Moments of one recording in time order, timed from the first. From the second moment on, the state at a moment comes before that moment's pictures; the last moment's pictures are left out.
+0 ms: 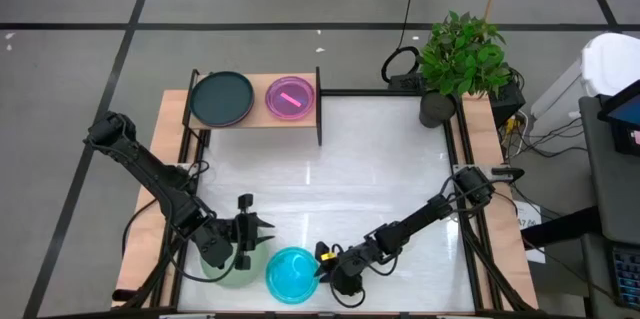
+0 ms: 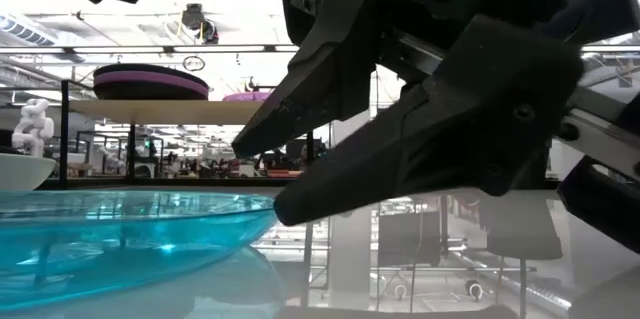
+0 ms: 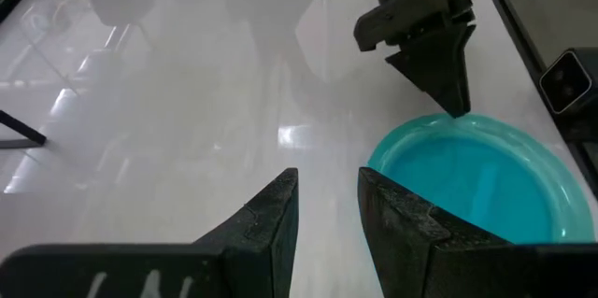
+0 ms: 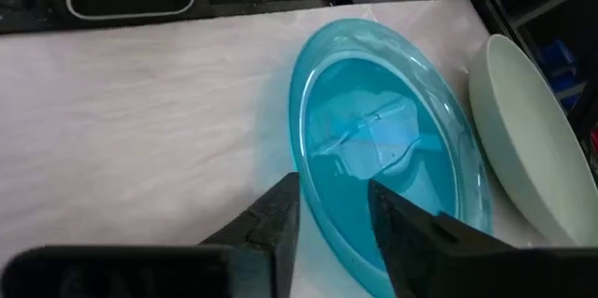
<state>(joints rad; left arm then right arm) -0.76 1.32 0.83 -0.32 -0.63 -0.46 0.52 2.11 1.12 0.40 0.07 -0.72</state>
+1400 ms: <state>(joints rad) -0.76 1.58 0.84 0.00 -0.27 -0.47 0.42 2.08 1.11 0.35 -0.10 -0.78</state>
